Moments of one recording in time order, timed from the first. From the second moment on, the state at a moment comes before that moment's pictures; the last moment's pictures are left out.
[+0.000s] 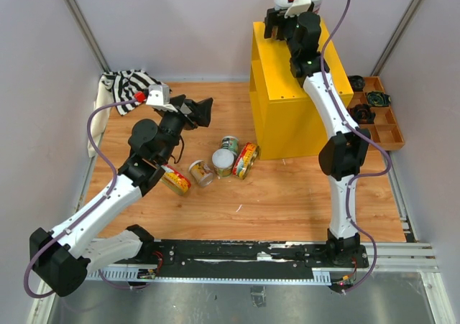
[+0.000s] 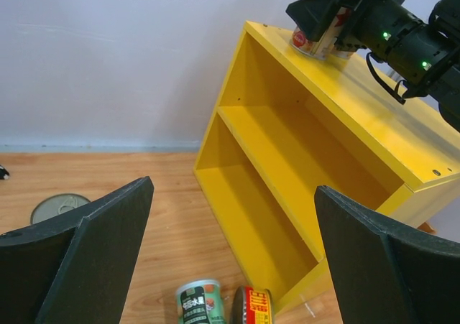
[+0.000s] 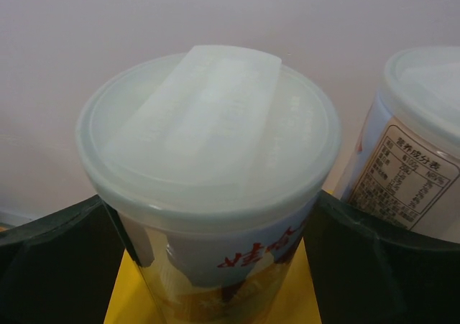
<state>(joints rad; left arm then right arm) -0.58 1.01 0.86 0.37 -0.27 -0.29 0.29 2.20 2.35 0.01 0.06 -0.03</state>
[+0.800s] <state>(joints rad) -0.58 0.98 0.87 0.30 -0.25 -0.36 0.29 1.97 2.13 0.02 0.07 -0.03</state>
